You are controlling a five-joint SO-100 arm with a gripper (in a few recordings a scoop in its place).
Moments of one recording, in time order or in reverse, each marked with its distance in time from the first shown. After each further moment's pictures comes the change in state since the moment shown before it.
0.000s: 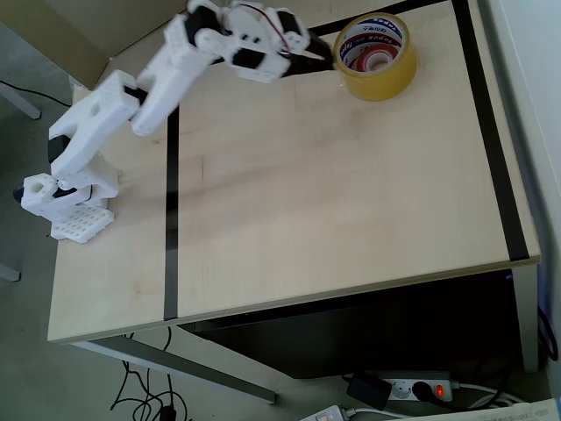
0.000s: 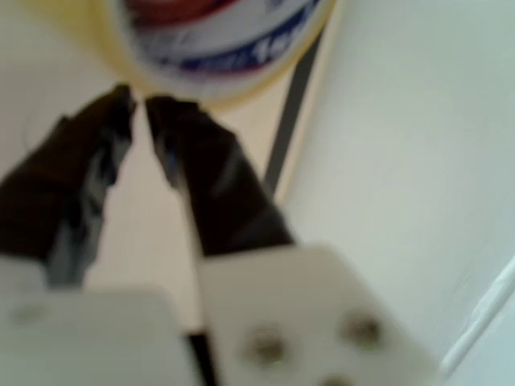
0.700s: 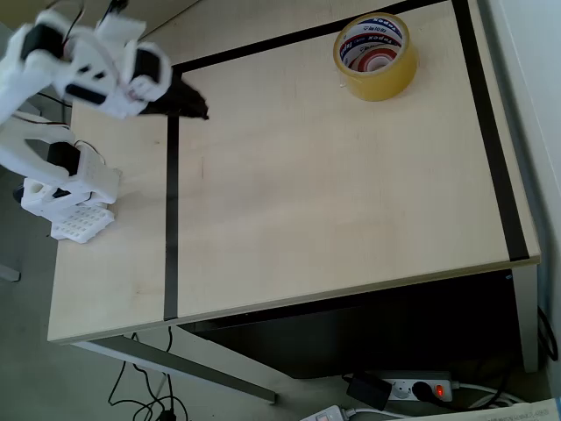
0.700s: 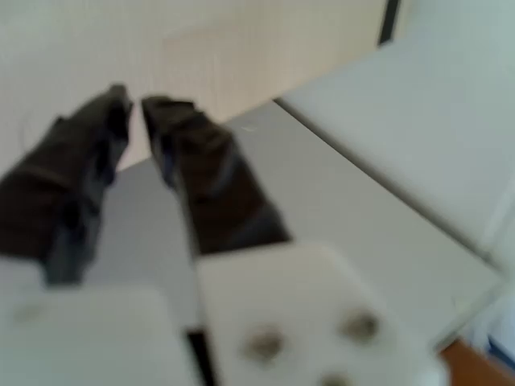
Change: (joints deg) arm 14.7 91.6 105.0 -14.9 3.5
